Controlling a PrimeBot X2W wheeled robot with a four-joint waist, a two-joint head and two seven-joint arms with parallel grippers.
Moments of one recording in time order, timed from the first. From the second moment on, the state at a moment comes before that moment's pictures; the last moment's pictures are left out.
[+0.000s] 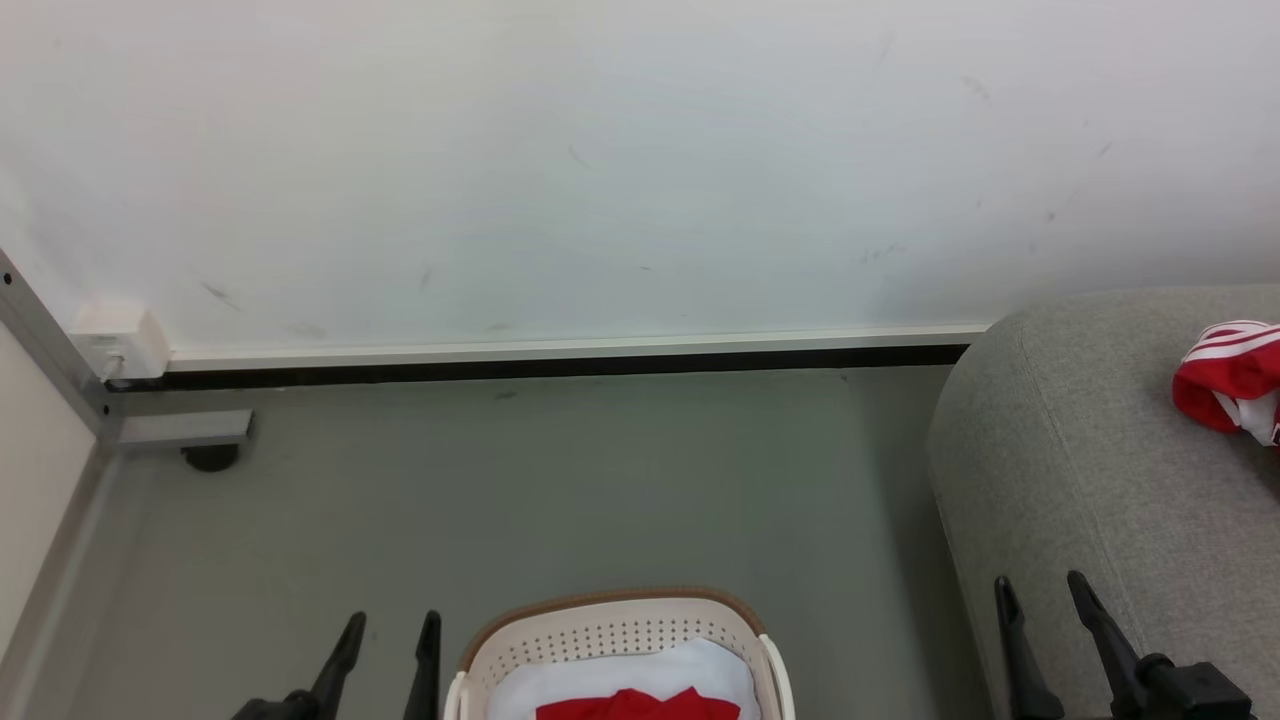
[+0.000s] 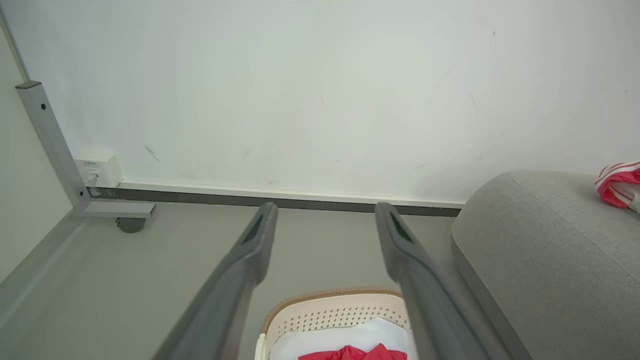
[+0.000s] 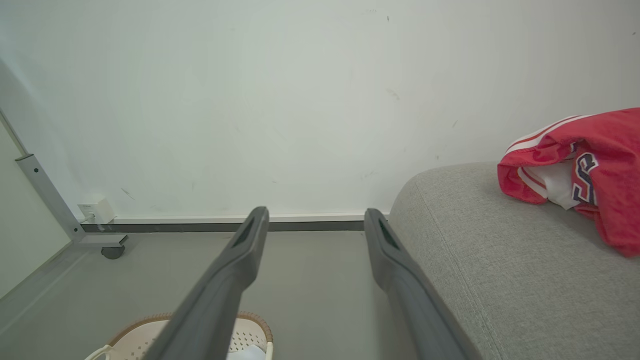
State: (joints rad) left arm 0.04 0.05 -0.05 0.22 -0.17 -0.12 -0.26; right arm -0.04 -0.05 0.06 0.32 0.24 0.13 -0.26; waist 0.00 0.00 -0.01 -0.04
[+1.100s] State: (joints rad) left arm -0.37 0.11 -0.21 0.55 0.02 -0.12 -0.25; right arm -0.35 -0.05 0.14 0.13 0.31 0.13 -0.26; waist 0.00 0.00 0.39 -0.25
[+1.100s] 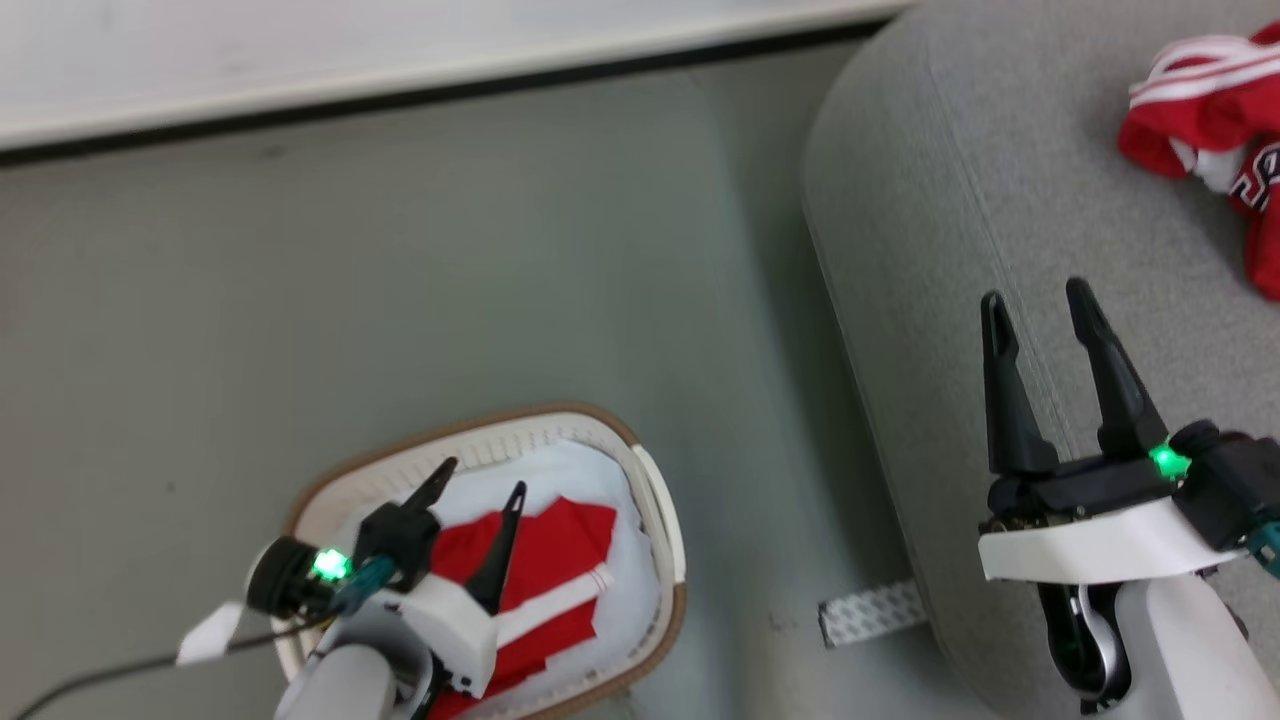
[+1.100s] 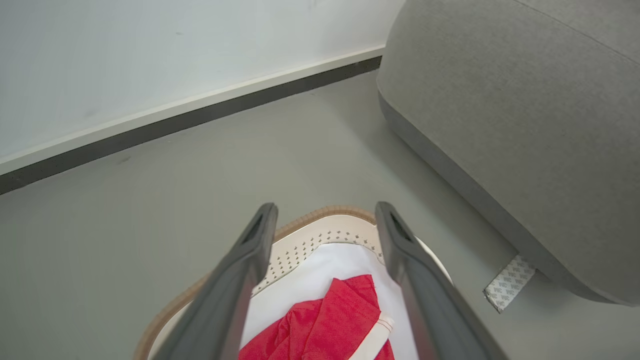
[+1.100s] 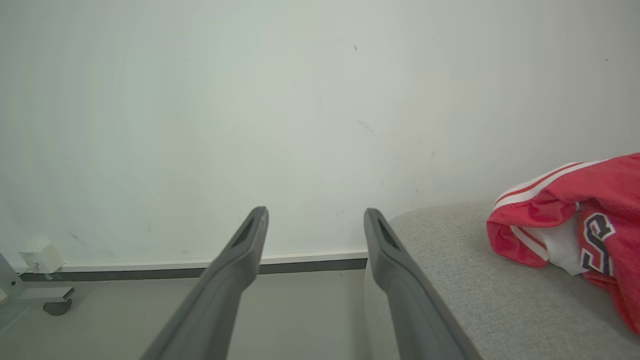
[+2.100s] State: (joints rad) left arm -0.82 0.19 -0.37 1.08 0.18 -0.09 0.04; right arm -0.54 -0.05 0.16 0.01 0.40 0.13 -0.26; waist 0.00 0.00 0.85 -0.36
